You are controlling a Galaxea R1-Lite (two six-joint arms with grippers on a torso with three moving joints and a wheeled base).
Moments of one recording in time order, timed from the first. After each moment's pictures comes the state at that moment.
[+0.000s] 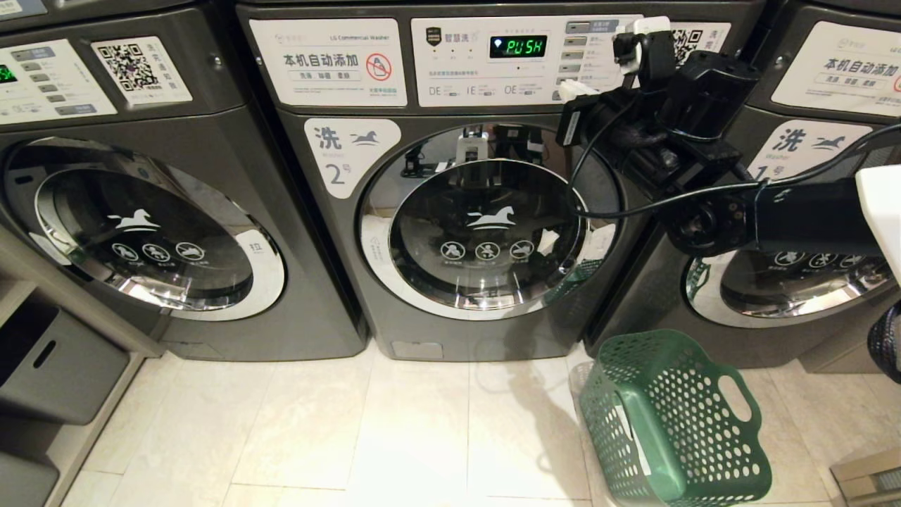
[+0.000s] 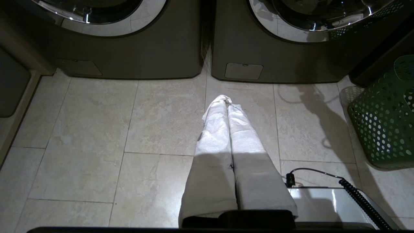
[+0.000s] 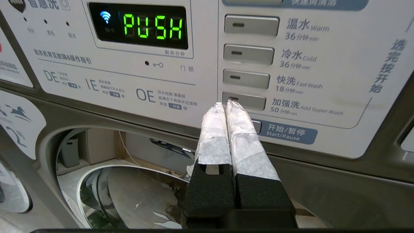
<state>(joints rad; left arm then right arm) 0.00 0.00 -0.06 0.16 0.01 -0.01 0.37 2.12 -1.77 -0.80 0.00 -0.10</state>
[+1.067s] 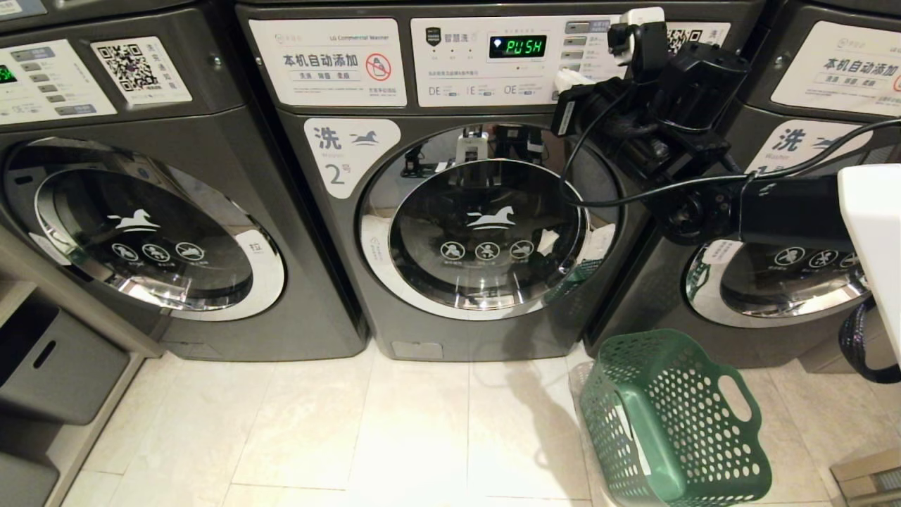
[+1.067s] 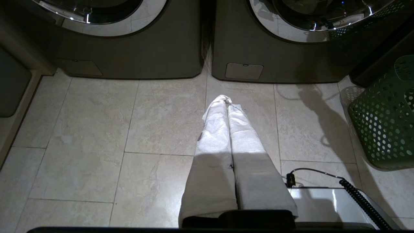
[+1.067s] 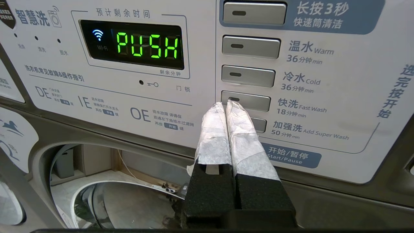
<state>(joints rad) 0.00 0.00 -0.06 0.16 0.01 -0.01 0.37 2.18 -1.91 -0.74 0.00 -0.10</state>
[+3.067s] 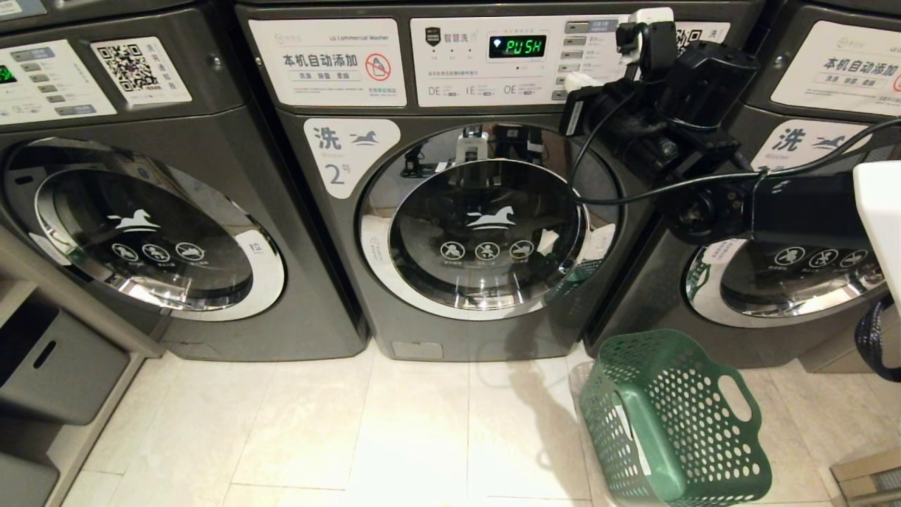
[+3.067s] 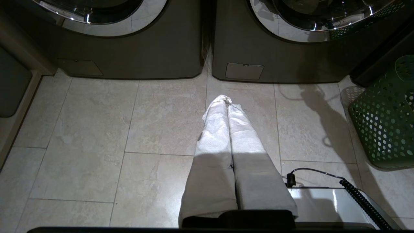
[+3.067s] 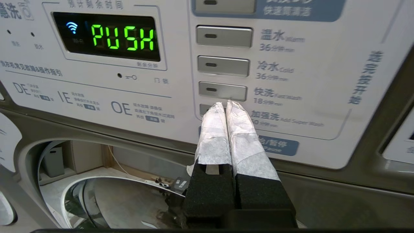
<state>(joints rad) 0.00 0.00 -0.06 0.16 0.01 -0.01 0.36 2.16 -1.88 -0.73 -0.03 -0.10</state>
